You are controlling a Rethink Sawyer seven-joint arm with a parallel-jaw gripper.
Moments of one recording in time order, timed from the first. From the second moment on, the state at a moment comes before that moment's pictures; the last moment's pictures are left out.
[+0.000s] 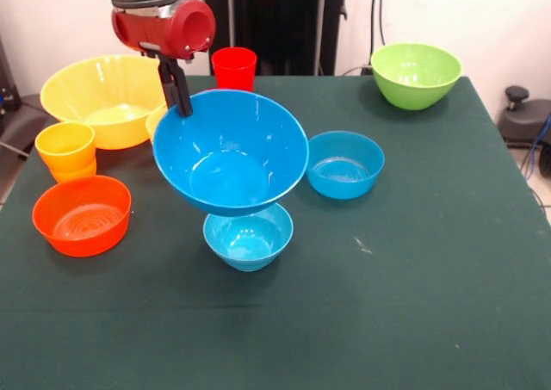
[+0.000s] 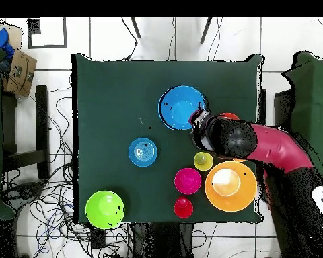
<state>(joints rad) -0.83 -0.77 0.53 1.75 -0.31 0.59 2.27</state>
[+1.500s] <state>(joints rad) -0.77 -0.75 0.53 1.77 -0.43 0.59 2.27</state>
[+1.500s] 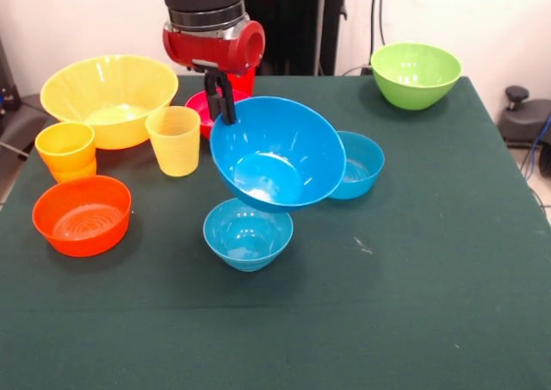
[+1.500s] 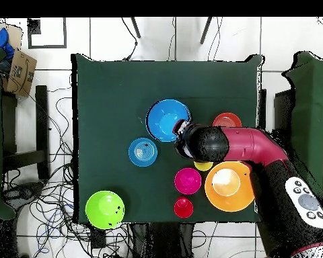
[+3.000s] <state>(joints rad) -0.75 -0.58 0.54 1.57 -0.44 0.59 2.27</state>
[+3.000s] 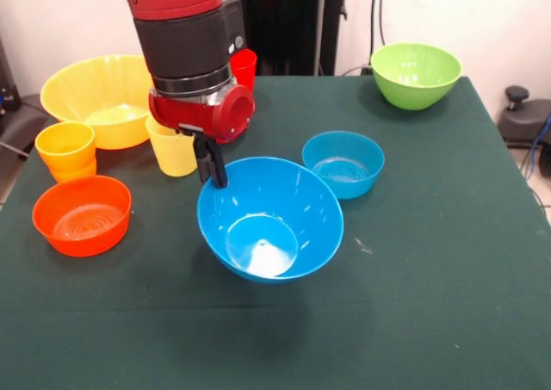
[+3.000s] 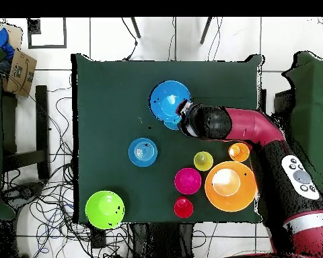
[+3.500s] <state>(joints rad) -0.75 -0.56 0.55 1.57 -0.46 0.59 2.27</state>
